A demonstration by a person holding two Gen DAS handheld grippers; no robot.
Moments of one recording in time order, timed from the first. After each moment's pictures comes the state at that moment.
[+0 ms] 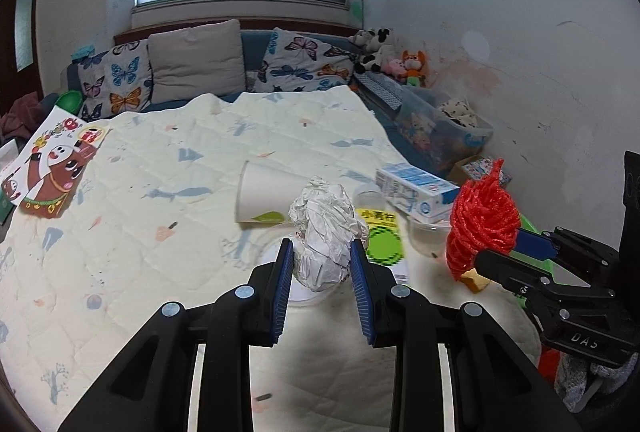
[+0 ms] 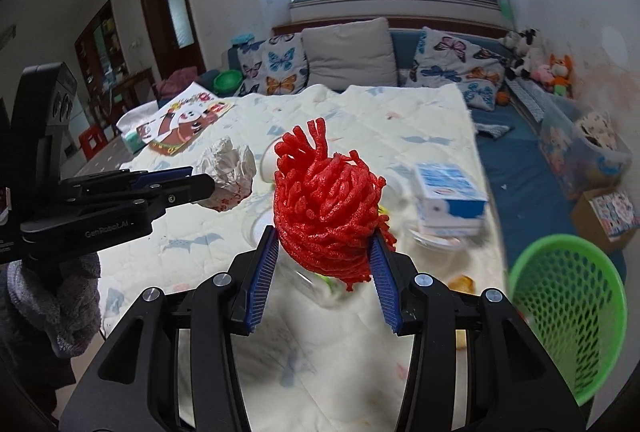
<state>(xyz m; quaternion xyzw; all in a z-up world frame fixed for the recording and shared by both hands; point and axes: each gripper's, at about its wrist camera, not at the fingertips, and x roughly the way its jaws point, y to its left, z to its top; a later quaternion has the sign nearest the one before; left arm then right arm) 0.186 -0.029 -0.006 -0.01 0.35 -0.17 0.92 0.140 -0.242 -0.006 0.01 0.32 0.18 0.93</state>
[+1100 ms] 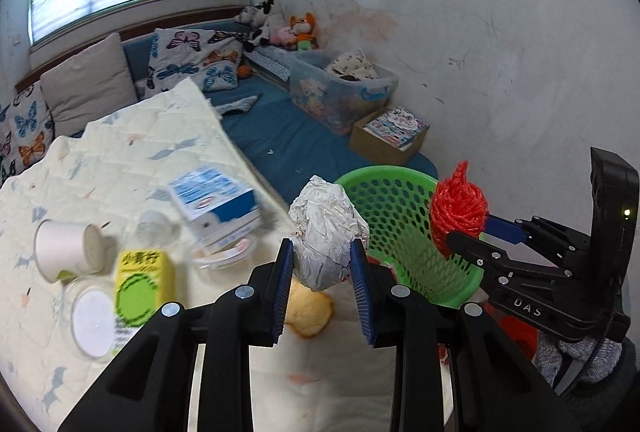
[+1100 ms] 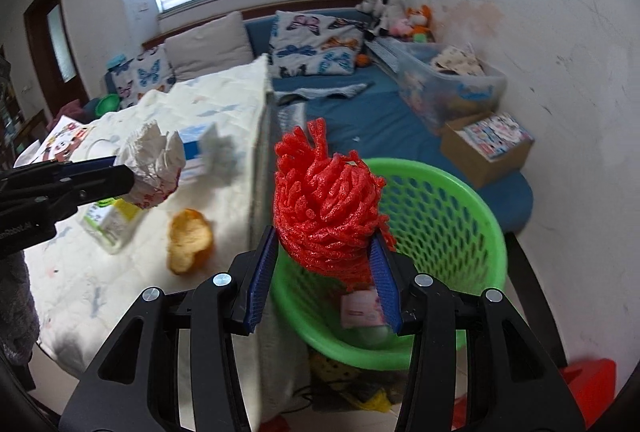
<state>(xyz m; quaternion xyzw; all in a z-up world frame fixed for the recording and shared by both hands) 0.185 -0.243 -0.014 0.07 0.37 -0.32 0.87 0.104 -0.436 -0.056 0.06 0.35 -0.03 0.93</state>
